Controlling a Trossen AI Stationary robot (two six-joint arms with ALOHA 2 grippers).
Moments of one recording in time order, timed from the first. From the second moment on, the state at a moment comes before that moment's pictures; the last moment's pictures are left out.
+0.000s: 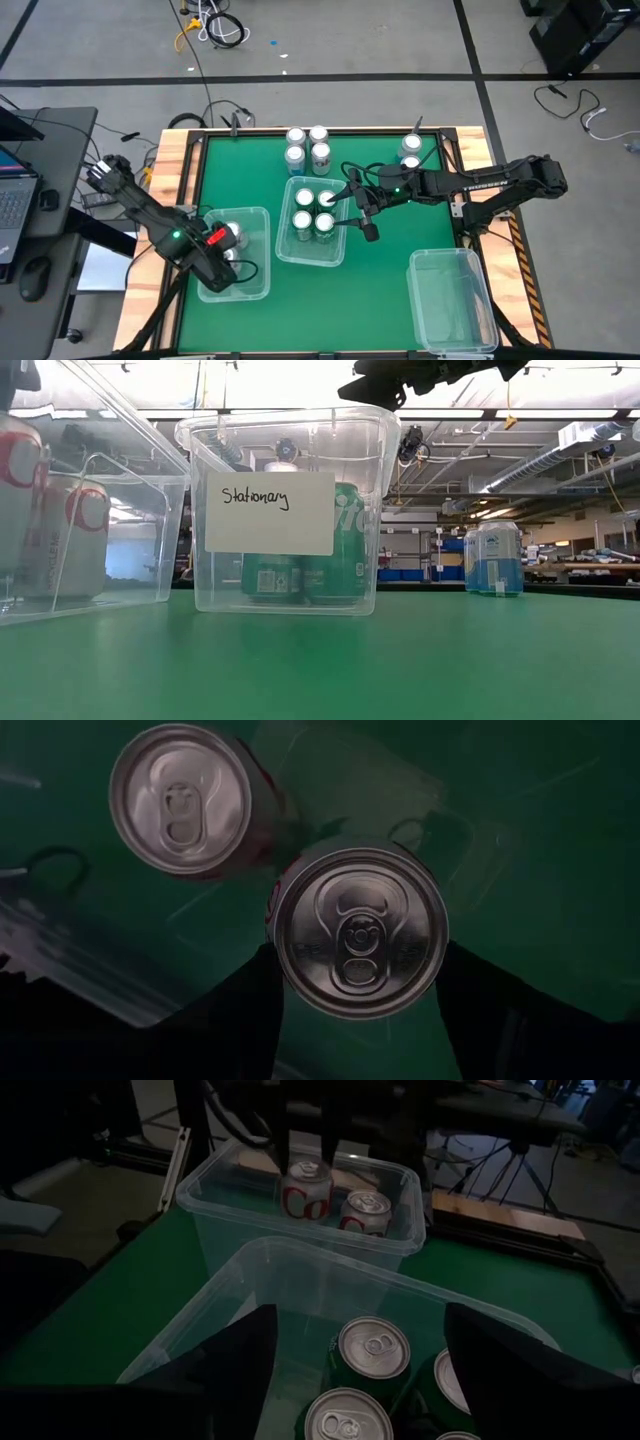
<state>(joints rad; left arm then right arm) -0.70 1.29 1.16 -1.36 -0.16 -1.32 -0.01 1.34 0.95 0.05 -0.18 -0.18</state>
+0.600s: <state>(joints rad) -0.70 1.29 1.05 -1.32 -0.18 -1.34 -0.01 1.34 0.95 0.05 -0.18 -0.18</state>
